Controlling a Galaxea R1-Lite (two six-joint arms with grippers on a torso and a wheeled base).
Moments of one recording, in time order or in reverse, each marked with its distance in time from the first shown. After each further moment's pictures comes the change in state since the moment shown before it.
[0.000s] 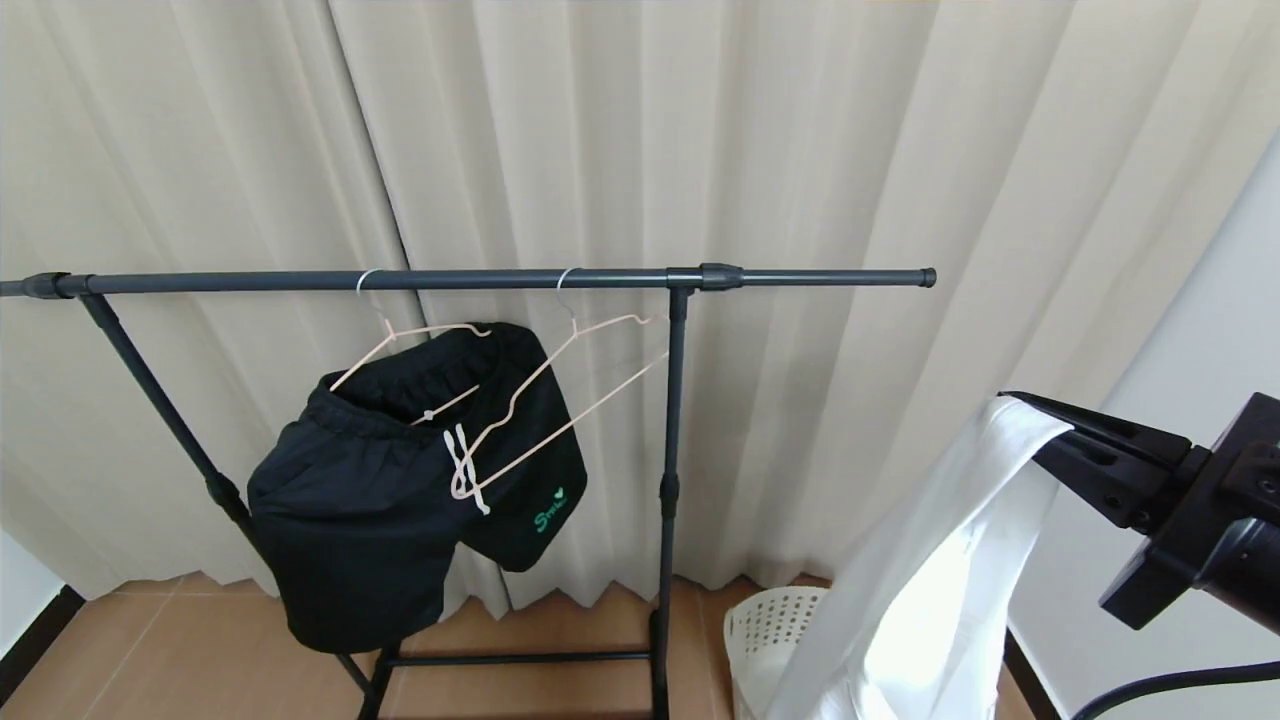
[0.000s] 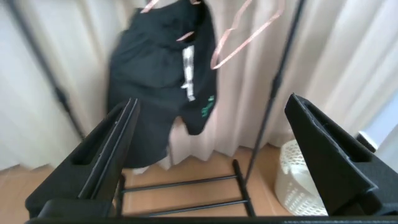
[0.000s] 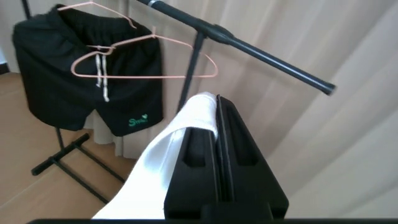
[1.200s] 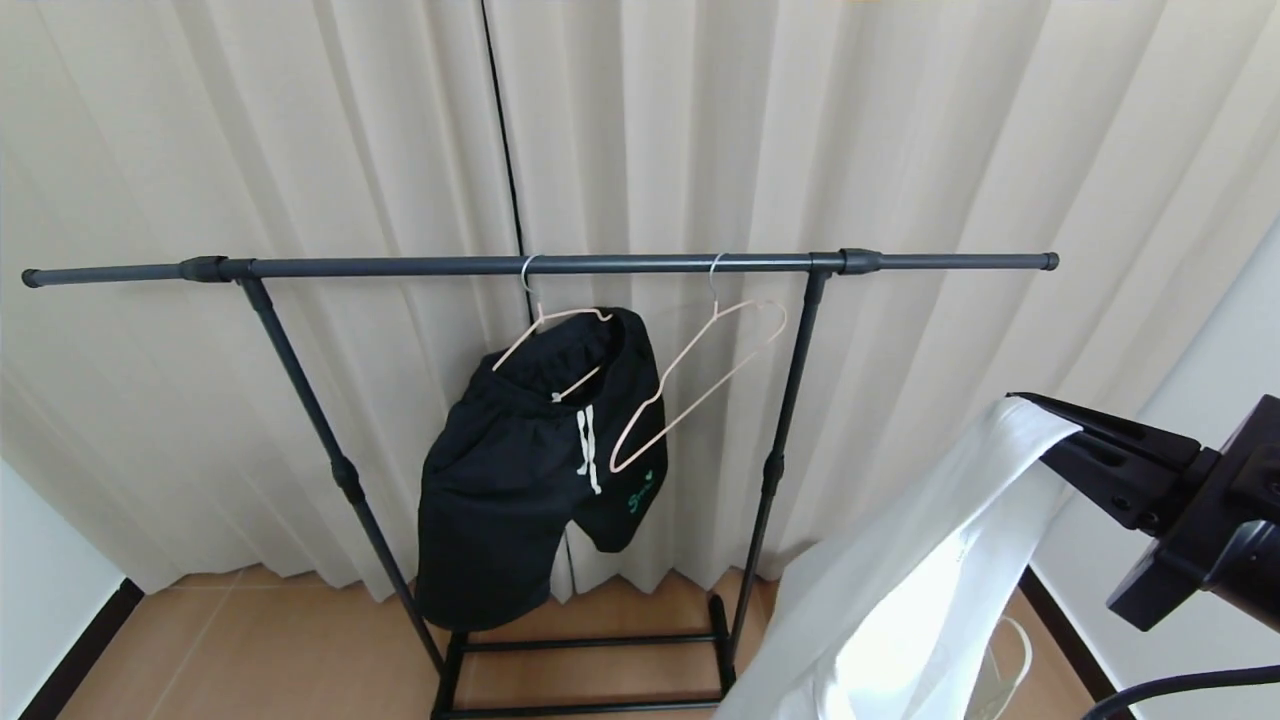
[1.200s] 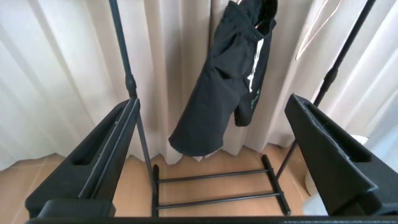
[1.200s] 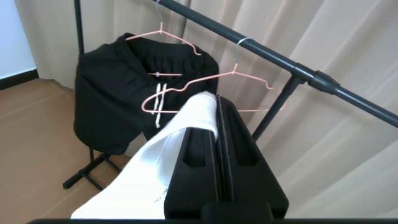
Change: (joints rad) left arm 0.001 0.000 0.000 0.000 -0.001 0.000; right arm -0.001 -0.003 0.006 0.000 -0.001 0.000
